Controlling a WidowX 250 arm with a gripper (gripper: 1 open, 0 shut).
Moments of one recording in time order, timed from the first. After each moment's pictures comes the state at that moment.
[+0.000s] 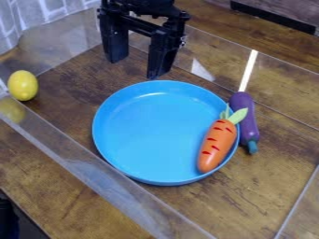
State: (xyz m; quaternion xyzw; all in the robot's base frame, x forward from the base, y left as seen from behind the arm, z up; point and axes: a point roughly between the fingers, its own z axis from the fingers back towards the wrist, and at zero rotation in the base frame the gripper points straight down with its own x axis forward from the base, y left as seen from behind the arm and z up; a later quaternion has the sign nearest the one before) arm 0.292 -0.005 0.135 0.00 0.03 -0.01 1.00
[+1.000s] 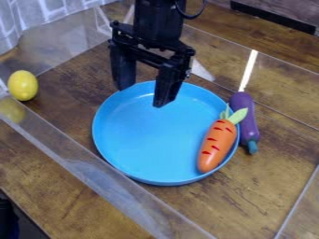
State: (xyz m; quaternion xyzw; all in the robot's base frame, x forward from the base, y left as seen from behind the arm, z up) arm 0.293 -0.014 0.097 -0.01 0.07 -0.02 1.00
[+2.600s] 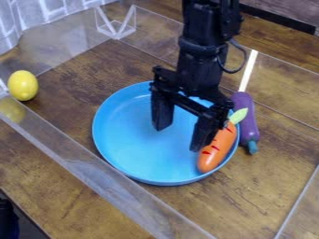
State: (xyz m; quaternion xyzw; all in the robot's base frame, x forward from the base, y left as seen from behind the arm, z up) arm 0.303 -0.065 0.060 -0.01 0.07 -0.08 0.99
